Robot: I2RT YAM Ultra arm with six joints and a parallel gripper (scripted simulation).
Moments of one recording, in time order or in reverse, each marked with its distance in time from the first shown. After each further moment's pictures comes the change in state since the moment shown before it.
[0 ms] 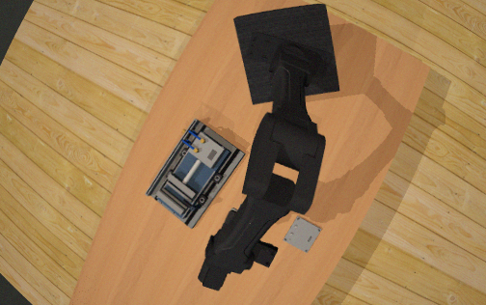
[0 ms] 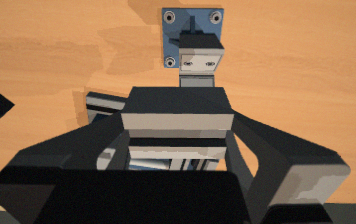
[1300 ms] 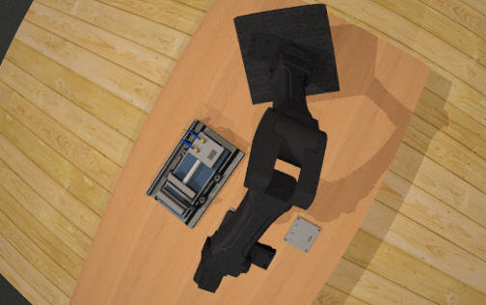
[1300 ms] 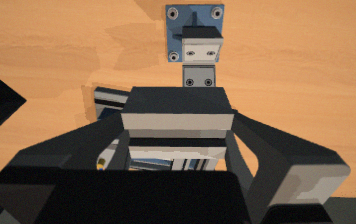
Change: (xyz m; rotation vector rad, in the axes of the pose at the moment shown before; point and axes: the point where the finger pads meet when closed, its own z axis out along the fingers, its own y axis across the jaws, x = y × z) arm 0.003 0.003 -0.020 -0.012 -0.001 0.020
